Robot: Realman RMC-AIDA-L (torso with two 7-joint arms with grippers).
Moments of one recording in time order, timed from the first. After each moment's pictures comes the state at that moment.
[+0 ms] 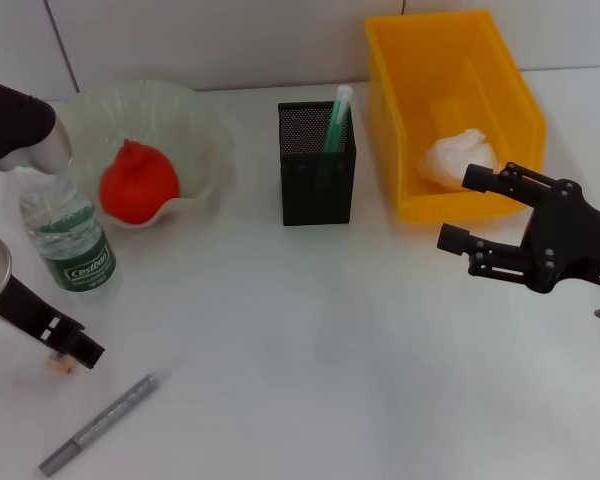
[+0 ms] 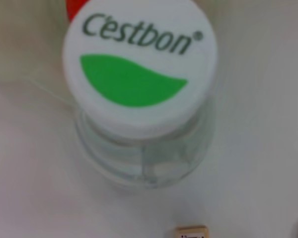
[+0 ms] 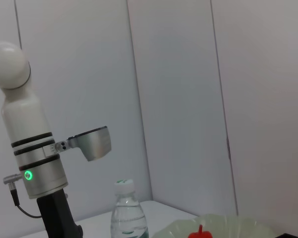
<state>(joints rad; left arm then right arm) -0.57 -2.07 1.47 1.41 2.81 1.67 -2.83 0.24 2.08 -0.85 -0.75 -1.53 -1.64 1.16</state>
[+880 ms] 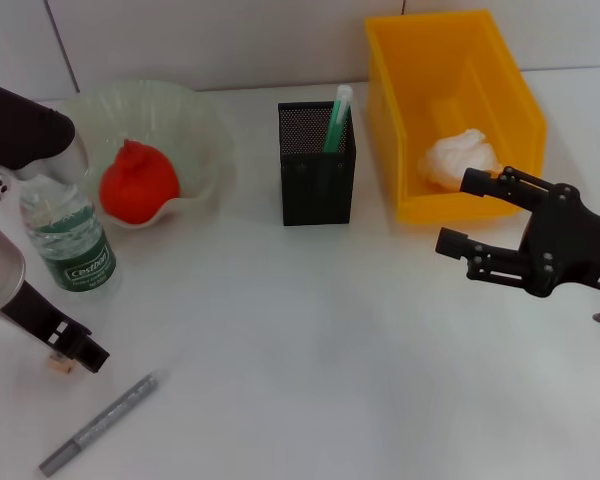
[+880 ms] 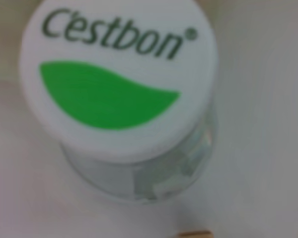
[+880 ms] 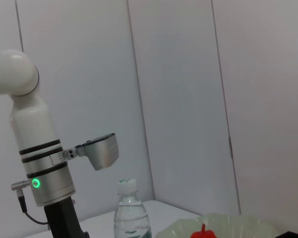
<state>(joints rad) -0.59 -2.07 1.51 1.34 2.81 1.62 -2.83 0.24 2.08 -0.85 -0.75 -1.53 -1.65 1.16</state>
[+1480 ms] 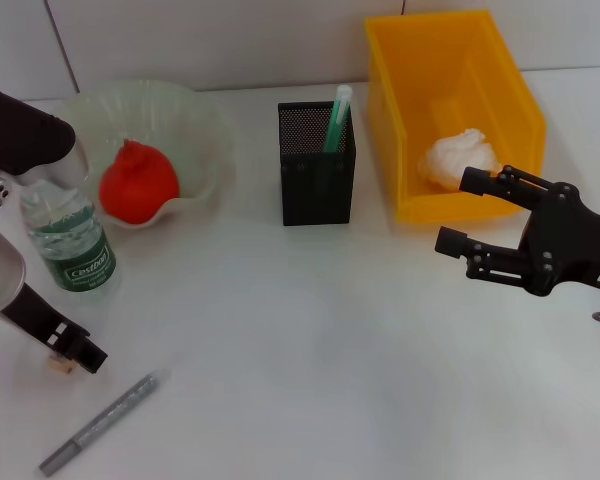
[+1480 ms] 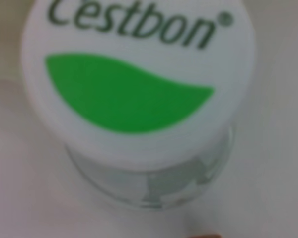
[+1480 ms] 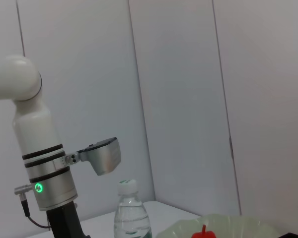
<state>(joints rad) -0.59 -2.07 1.50 1.29 2.82 1.59 -2.80 0.24 2.08 -0.85 -0.75 -1.53 -1.65 1.16</state>
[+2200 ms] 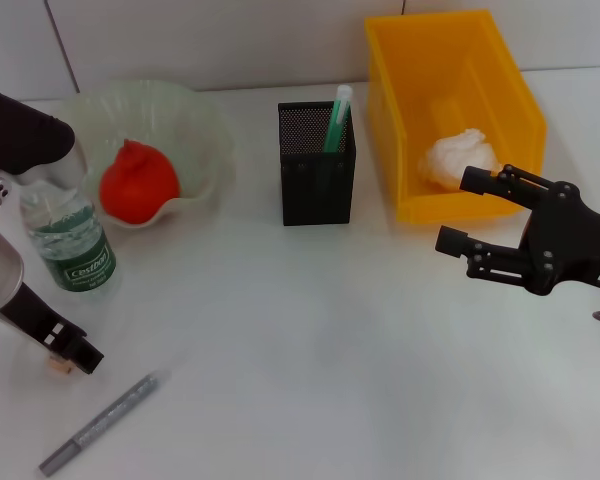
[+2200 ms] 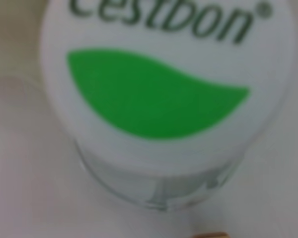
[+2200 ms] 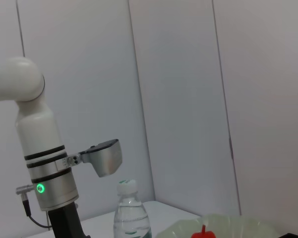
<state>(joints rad) -0.61 -2.07 1.50 1.26 2.83 1.59 -2.80 0.24 2.08 -0.85 -0.75 -1.53 -1.65 1.16</state>
